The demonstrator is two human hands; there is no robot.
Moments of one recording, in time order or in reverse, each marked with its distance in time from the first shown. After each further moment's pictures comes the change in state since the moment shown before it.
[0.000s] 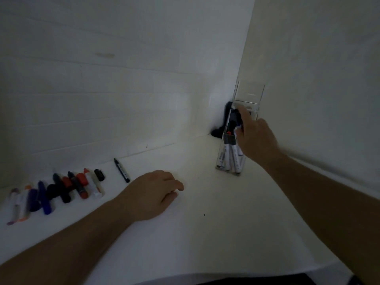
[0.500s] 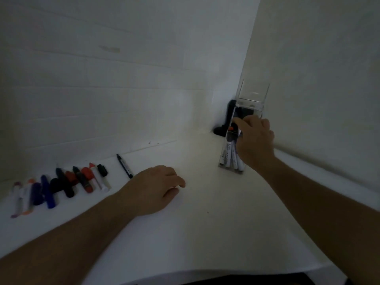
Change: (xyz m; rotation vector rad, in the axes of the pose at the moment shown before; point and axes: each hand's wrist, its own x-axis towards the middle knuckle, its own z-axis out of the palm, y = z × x) left_hand -0.002 -0.001 -0.008 -0.028 0.016 0.011; right_hand -0.020 -0.015 0.010 -0.065 0.024 -0.014
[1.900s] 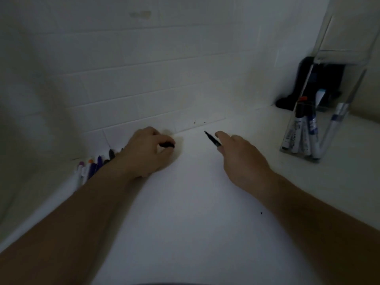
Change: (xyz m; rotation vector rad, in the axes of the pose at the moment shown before) left_hand -0.024 -0.081 -0.050 0.129 -0.152 -0.726; right_hand -0.055 -0.122 0.077 0.494 -0.464 -0.232
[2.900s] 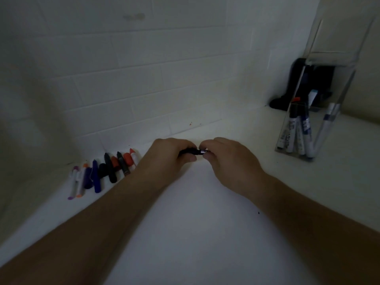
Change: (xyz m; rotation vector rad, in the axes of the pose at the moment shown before) left_hand -0.006 0.058 0.013 -0.135 0.118 0.249; right_hand 0.000 -0.012 -0.001 0.048 0.077 -0.173
